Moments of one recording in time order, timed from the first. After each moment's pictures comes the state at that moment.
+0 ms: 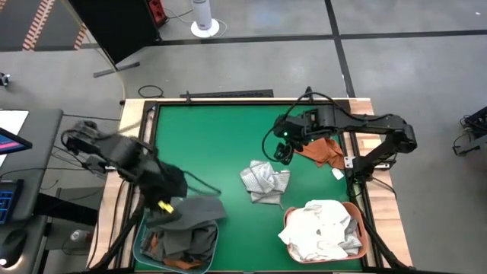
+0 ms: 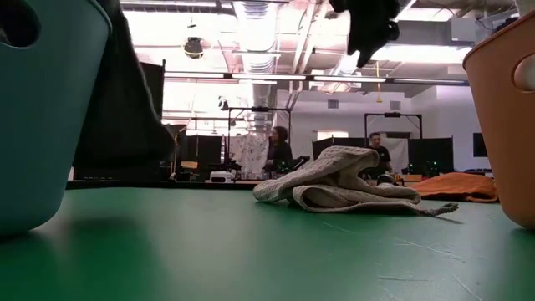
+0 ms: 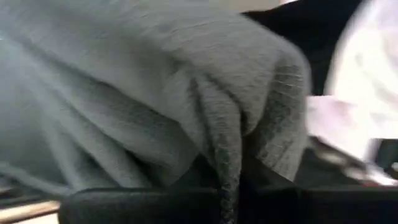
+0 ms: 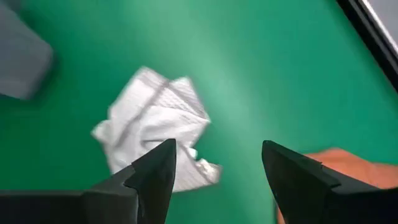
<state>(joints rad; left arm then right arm) -0.47 1.40 1.71 -1.32 0.52 -0.96 -0.04 1.52 1.58 -1.20 0.19 0.44</state>
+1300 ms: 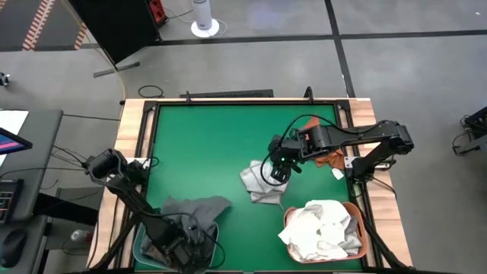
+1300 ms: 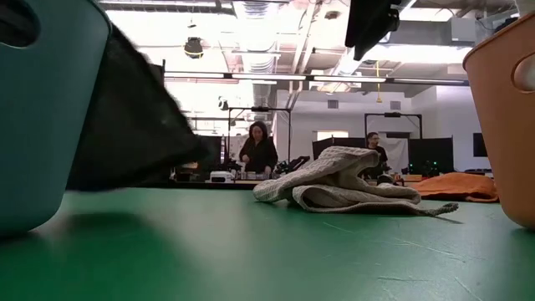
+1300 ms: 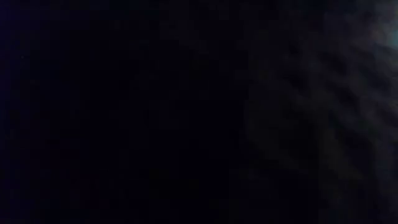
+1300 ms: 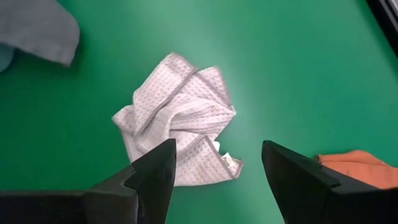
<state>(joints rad) -0.83 1.81 1.26 -0.70 0.11 -1.30 0.13 1.57 1.58 -1.19 0.26 0.53</state>
